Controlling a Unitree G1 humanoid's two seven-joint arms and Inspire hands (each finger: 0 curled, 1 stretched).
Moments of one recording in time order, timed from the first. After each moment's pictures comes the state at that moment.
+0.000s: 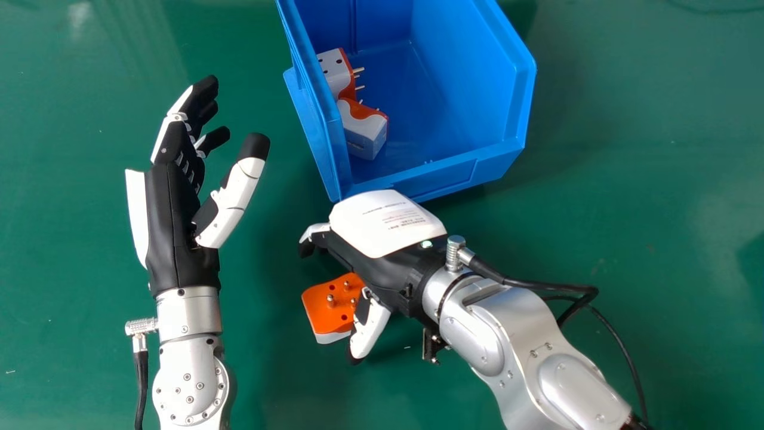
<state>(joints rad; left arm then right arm) -0.24 0.10 0.17 0.92 0.04 -1.01 0.15 -0.31 -0.14 0.71 0.07 -0.99 0.21 0.38</state>
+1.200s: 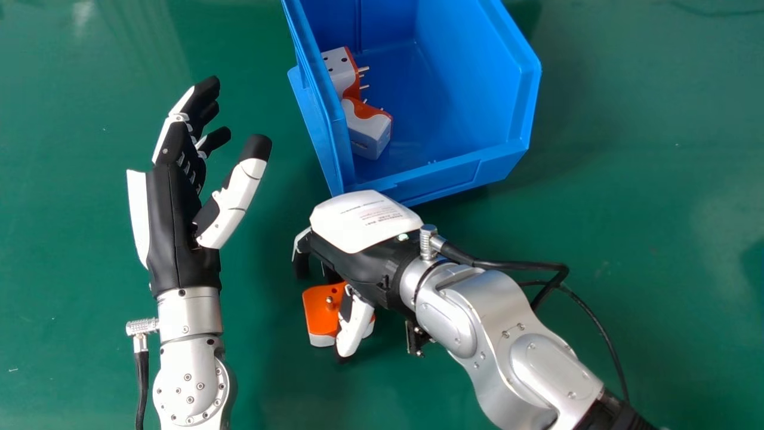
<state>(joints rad) -0.24 0.10 0.17 0.92 0.04 -1.01 0.15 -0.38 -0.11 0.74 0.13 -0.98 0.25 0.46</state>
